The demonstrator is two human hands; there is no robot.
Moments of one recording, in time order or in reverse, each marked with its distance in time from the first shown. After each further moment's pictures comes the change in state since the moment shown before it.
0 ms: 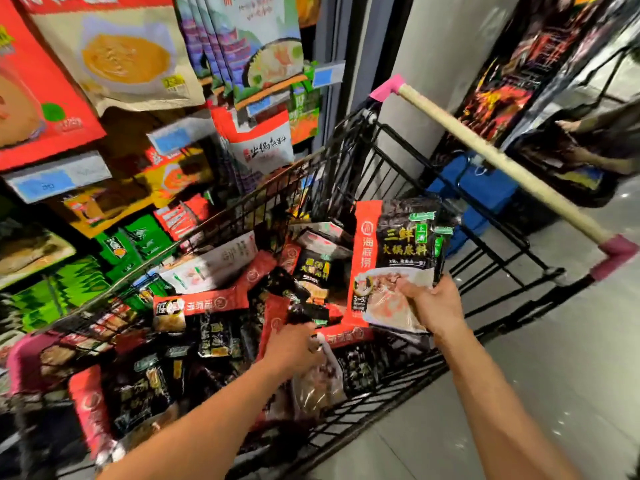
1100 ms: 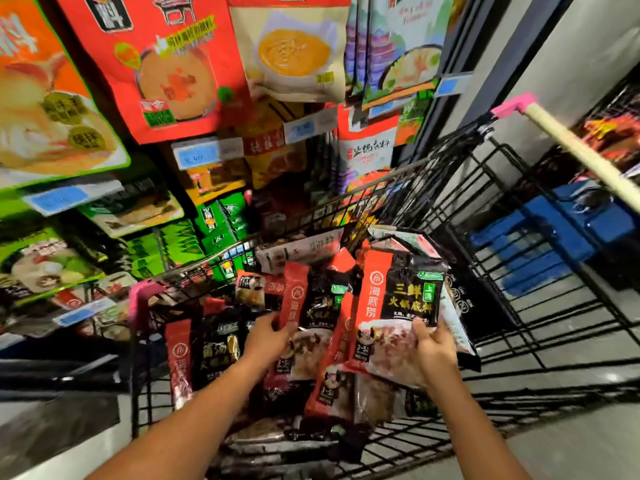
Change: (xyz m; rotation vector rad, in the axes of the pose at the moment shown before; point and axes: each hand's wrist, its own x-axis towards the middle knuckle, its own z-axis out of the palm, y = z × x) left_hand -0.069 -0.140 -0.027 -0.940 0.411 -0.478; right_hand -0.043 0.060 0.121 -0.047 -0.089 0.171
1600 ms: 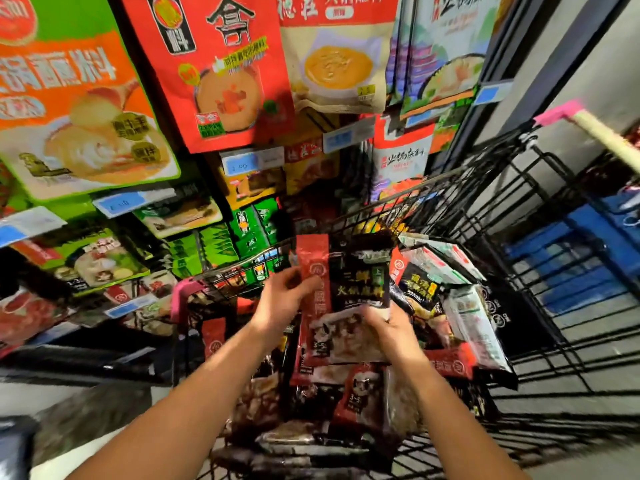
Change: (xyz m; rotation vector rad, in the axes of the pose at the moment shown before) left_hand -0.025 0.088 -0.064 -0.460 -0.040 0.160; right_hand -0.031 -0.035 0.096 -0.158 -0.464 -0.156
